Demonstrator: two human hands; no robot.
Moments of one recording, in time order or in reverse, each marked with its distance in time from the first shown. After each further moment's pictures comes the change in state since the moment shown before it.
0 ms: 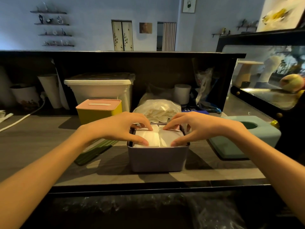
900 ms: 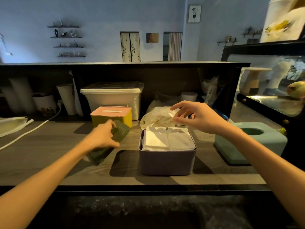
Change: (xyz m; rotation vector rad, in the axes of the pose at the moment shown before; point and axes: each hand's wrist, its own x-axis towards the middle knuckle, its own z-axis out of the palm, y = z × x) left_hand -0.052 -0.073 0.009 -0.060 0.243 -0.653; right_hand 0.010 -0.018 -0.005 0.281 0.517 0.009
